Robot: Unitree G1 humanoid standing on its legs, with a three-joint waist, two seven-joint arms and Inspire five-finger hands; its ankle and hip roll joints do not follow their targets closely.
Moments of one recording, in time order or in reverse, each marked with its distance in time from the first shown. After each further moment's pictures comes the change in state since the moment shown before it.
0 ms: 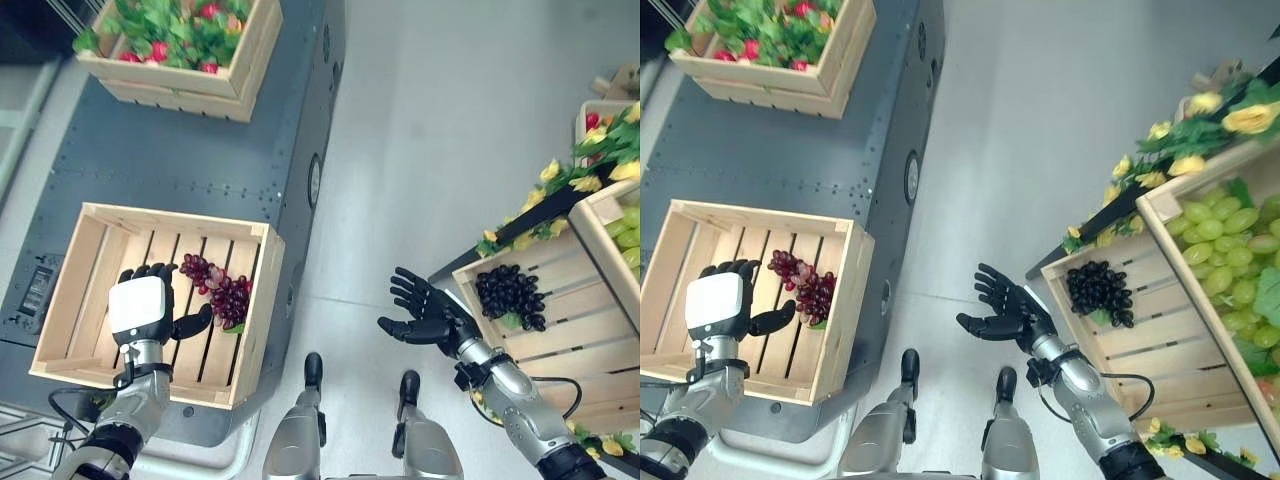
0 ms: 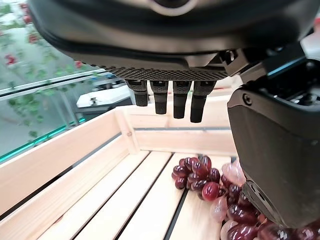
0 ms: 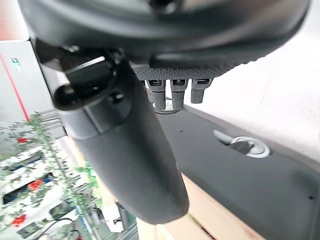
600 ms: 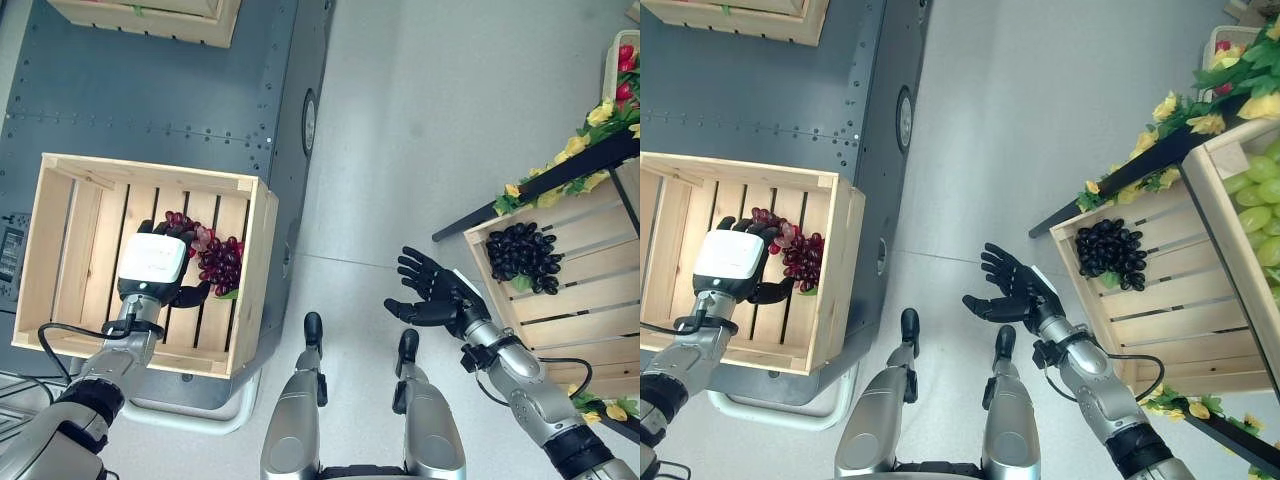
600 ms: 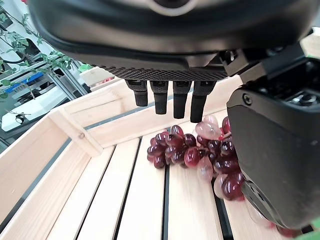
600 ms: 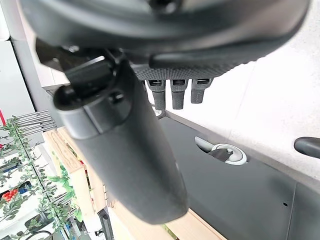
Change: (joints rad) left arm -0.154 0.130 -0.180 -0.039 0.162 0.041 -0.113; right arm -0.026 -0.032 0.002 -0.001 0.010 -0.028 -0.035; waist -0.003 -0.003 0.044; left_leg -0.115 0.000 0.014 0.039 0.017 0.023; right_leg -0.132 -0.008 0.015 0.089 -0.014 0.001
